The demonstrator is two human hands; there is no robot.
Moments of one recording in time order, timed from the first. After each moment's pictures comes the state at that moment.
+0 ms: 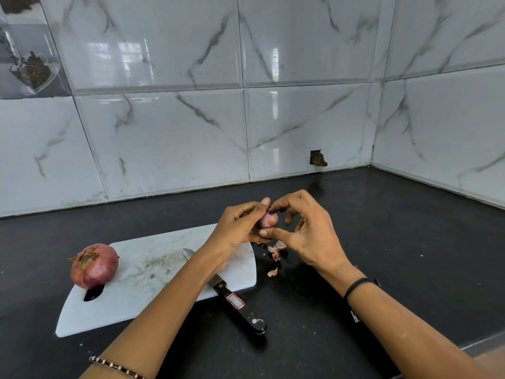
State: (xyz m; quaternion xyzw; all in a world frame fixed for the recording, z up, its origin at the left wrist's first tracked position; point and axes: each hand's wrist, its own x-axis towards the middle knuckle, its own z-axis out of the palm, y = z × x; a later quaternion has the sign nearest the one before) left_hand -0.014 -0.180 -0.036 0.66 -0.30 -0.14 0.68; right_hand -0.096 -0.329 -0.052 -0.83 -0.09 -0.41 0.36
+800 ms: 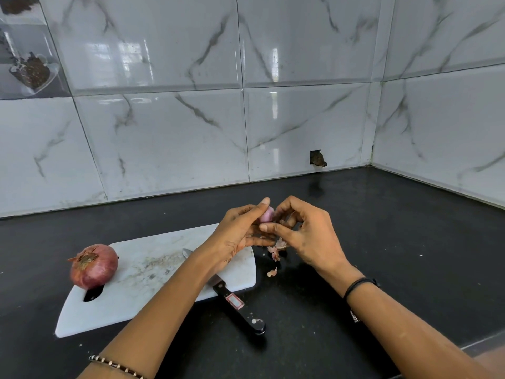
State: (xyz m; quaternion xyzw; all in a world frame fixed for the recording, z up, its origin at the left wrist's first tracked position) left_hand -0.018 -0.180 -0.031 0.63 -0.26 -0.22 0.69; right_hand -0.096 -0.328 -0.054 -0.82 -0.06 -0.38 0.42
